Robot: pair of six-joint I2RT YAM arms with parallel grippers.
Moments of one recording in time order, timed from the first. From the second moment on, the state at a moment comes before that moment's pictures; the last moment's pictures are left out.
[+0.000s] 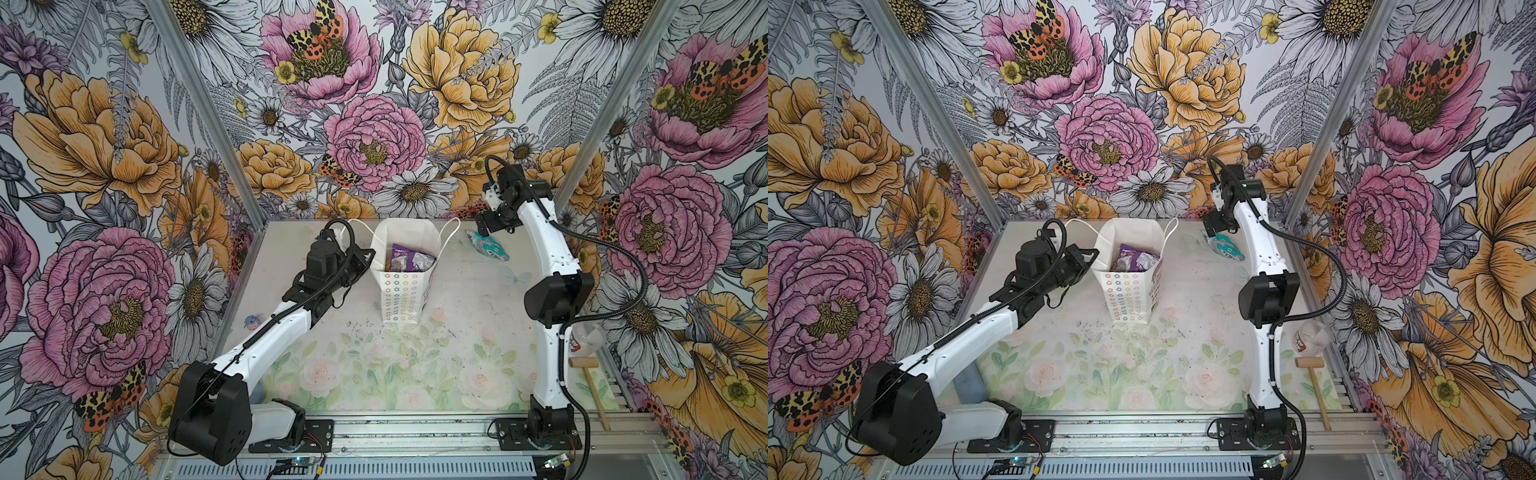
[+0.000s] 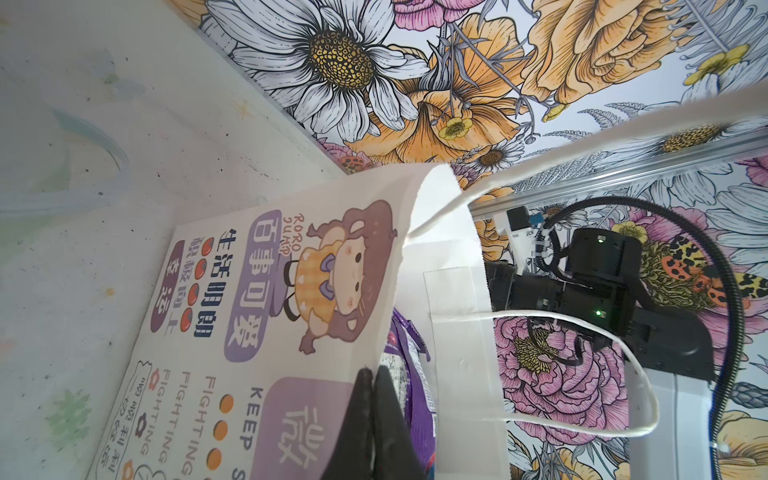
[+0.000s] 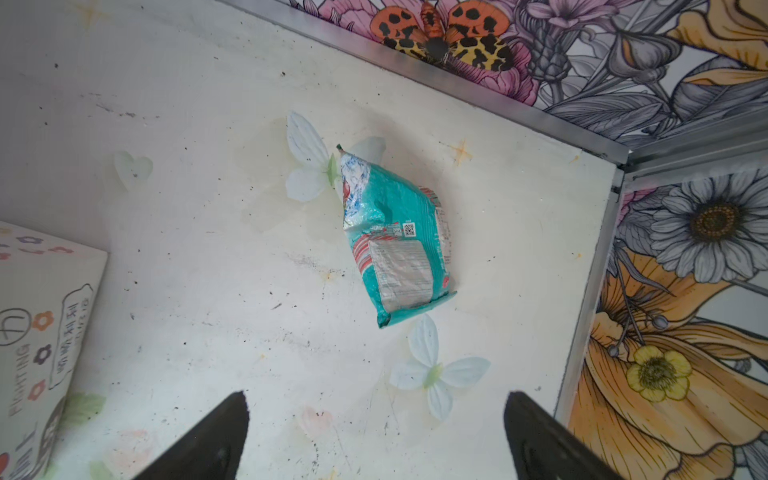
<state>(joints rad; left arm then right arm) -0.38 1.30 0.91 0.10 0.25 -1.07 0.09 2.29 2.54 -1.38 0.06 -0.26</state>
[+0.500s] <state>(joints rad) -0.38 1.30 0.91 0.10 0.25 -1.07 0.09 2.34 2.42 -1.23 0.09 -0.43</state>
